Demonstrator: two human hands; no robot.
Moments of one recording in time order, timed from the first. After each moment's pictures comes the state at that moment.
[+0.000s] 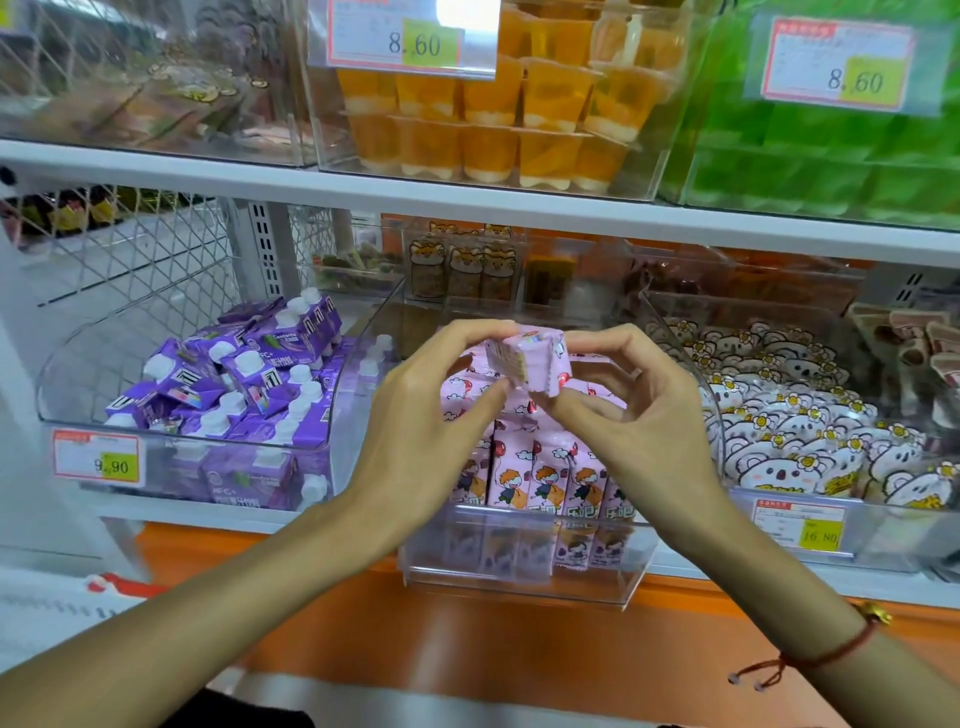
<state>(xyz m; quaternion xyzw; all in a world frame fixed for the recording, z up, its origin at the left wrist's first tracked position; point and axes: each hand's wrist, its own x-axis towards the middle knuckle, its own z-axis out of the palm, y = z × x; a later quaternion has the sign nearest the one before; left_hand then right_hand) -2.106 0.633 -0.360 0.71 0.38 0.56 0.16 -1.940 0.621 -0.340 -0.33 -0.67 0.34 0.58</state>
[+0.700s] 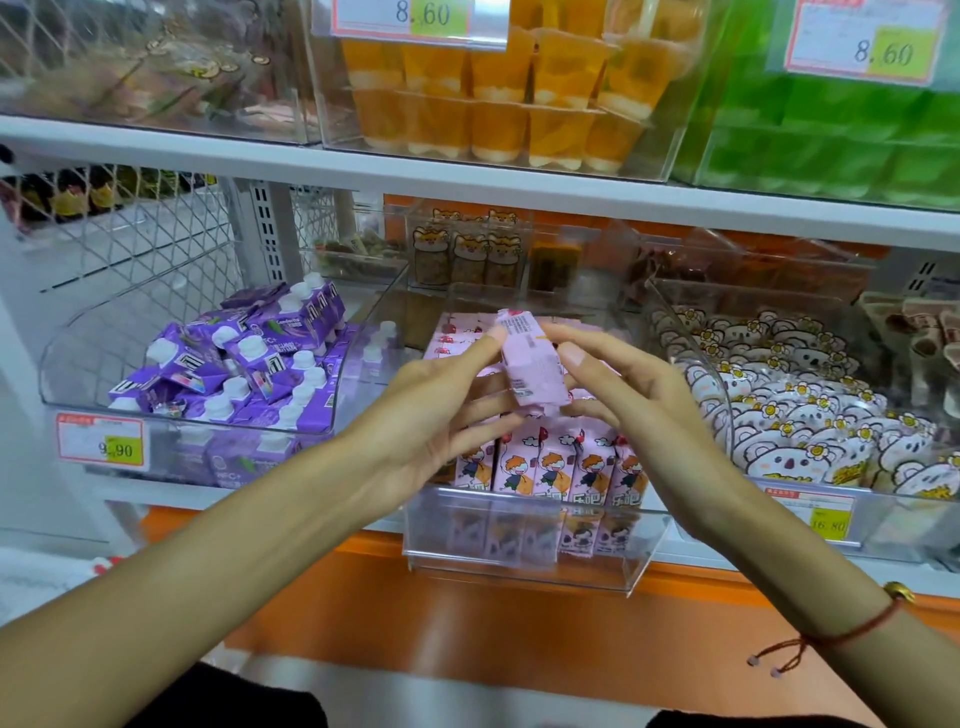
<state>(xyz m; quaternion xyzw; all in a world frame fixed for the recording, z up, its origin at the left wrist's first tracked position) -2.102 0.632 -0.338 0.41 0.40 0.50 0.65 -1.931 0.632 -0.343 -0.40 -0.68 0.38 0.48</state>
